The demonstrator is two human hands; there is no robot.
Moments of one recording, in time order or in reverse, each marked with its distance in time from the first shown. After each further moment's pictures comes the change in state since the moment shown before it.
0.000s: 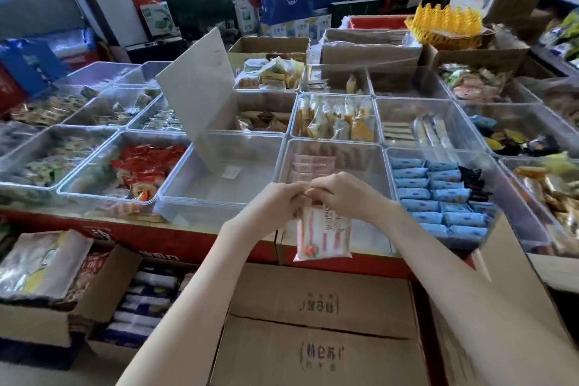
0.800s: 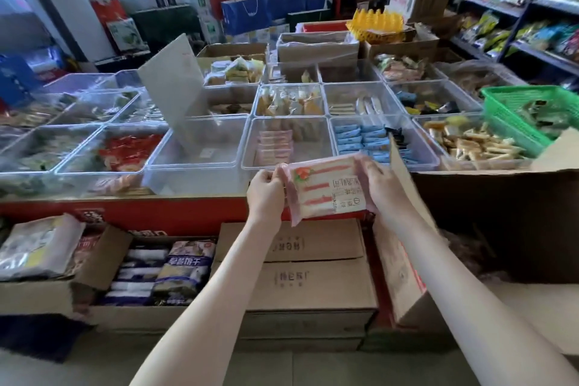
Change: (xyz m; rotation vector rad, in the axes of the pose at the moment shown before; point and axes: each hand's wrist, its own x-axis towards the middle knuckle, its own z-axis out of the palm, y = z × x) left_hand -0.157 0.070 0.116 -0.700 0.450 -0.285; right_hand -0.257 -0.064 0.002 1.073 0.659 0.588
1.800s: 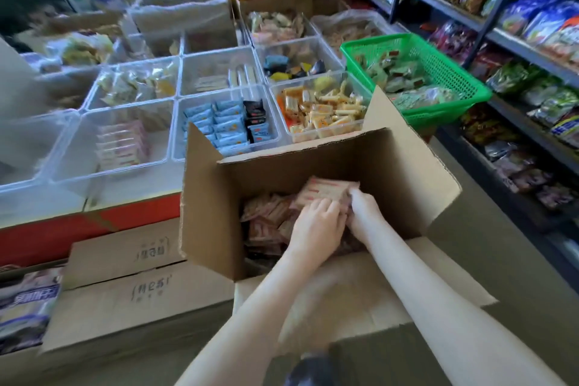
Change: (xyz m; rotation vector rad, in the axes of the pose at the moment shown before) left_hand -0.152 -0.107 0.425 0.984 -0.525 1.002; right_hand 0.056 0.130 -0.384 0.311 0.388 0.501
